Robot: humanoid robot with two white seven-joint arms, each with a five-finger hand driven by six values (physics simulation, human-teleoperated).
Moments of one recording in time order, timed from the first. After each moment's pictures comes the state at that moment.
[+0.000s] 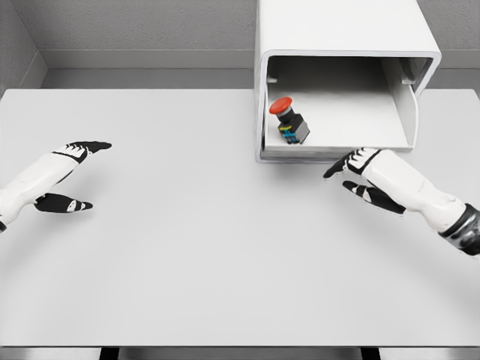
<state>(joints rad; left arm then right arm) -0.08 0.42 0.23 -1.50 -0.45 -0.61 -0.61 -0.08 -0.72 0.25 -1.65 0.37 -0.61 0.09</state>
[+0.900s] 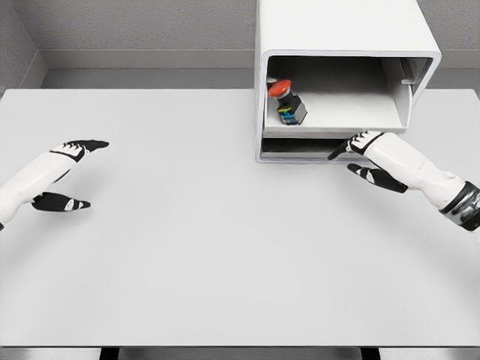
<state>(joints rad) -0.08 0.43 0.24 -1.50 -0.45 -0.61 -0.61 -0.22 -0.70 0.29 -1.52 0.36 -0.61 0.14</state>
